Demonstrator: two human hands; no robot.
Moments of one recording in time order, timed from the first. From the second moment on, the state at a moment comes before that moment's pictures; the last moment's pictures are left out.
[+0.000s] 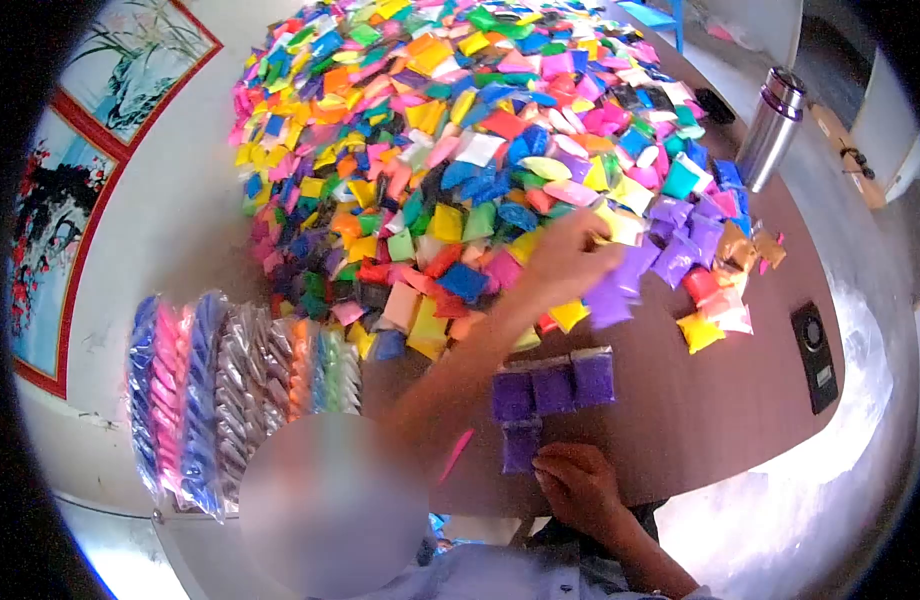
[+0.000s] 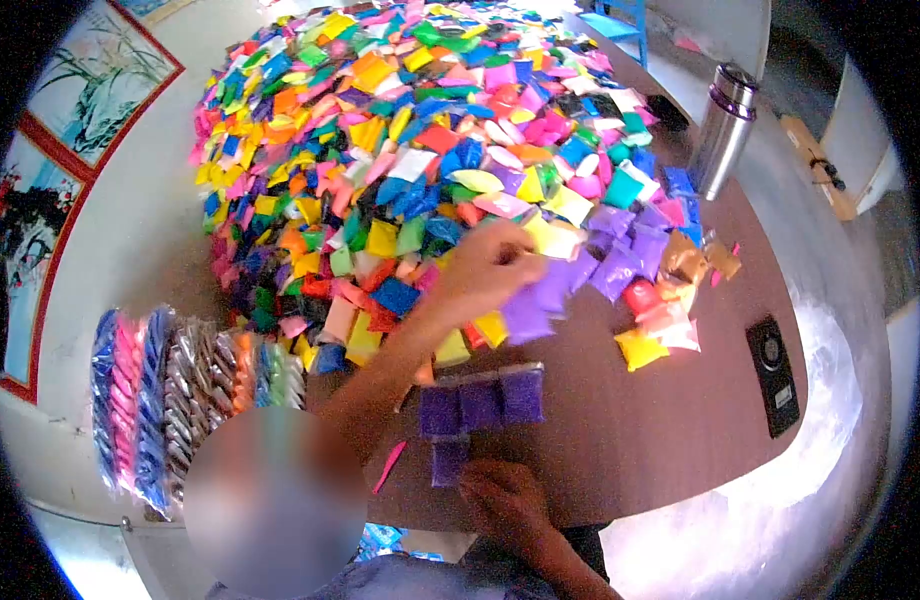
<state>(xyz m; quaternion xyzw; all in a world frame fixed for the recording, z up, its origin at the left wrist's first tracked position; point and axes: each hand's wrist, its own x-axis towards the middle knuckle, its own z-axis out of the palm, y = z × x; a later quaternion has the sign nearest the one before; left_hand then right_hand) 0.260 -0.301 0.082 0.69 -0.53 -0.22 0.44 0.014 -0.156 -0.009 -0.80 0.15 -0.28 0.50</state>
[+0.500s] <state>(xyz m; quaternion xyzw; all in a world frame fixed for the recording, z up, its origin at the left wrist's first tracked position) 0.232 -0.350 0.049 0.61 -0.63 -0.03 0.48 0.012 -0.157 -0.005 -0.80 0.15 -0.28 0.51</state>
